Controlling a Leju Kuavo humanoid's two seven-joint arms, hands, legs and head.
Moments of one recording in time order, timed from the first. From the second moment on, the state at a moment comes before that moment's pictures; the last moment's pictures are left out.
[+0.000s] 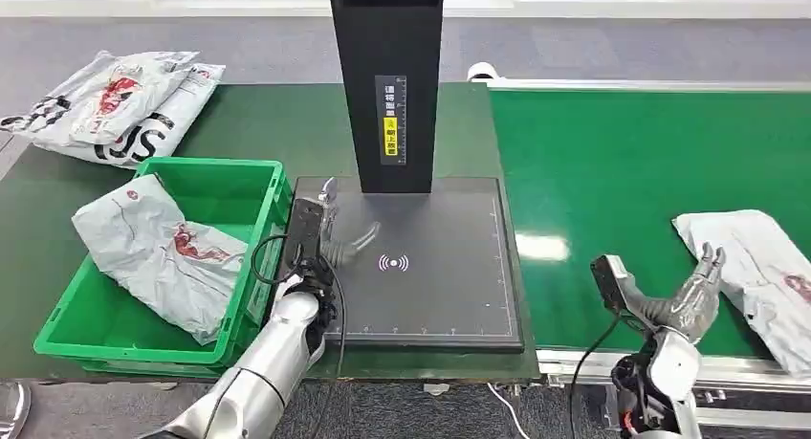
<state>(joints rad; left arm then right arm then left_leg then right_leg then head) -0.58 -0.30 -0.09 -0.58 -0.16 0.22 -0.51 -0.34 0.04 -0.53 -0.77 1.54 -0.70 0.11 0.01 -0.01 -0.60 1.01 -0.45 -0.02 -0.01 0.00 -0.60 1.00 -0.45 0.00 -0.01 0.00</state>
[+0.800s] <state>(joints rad) -0.56 -0.29 -0.09 -0.61 -0.15 0.22 -0.50 -0.36 -0.10 -0.45 -0.45 1.57 -0.70 0.40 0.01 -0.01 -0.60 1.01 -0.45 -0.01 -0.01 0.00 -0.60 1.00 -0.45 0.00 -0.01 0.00</state>
